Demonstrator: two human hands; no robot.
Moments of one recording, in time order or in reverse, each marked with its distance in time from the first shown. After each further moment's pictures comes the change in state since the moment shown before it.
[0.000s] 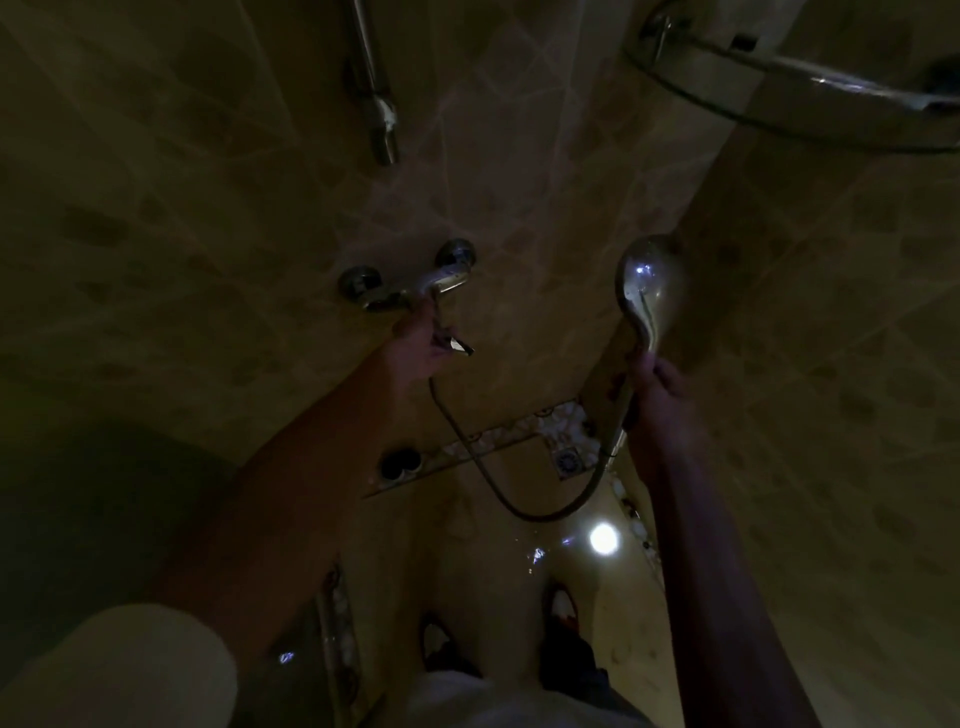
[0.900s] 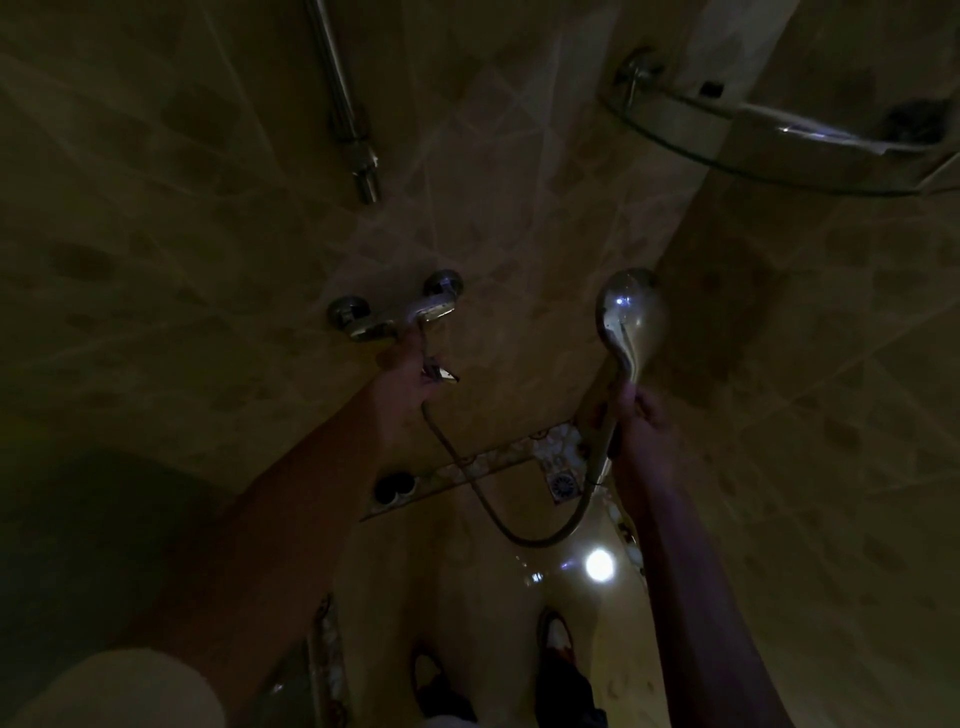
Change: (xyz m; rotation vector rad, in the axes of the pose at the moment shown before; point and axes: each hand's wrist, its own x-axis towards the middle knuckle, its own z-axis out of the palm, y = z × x) left_hand -0.002 -0.006 0.008 0.070 0.095 0.058; right_hand 0.003 -0.001 -0.004 0.000 -0.026 0.000
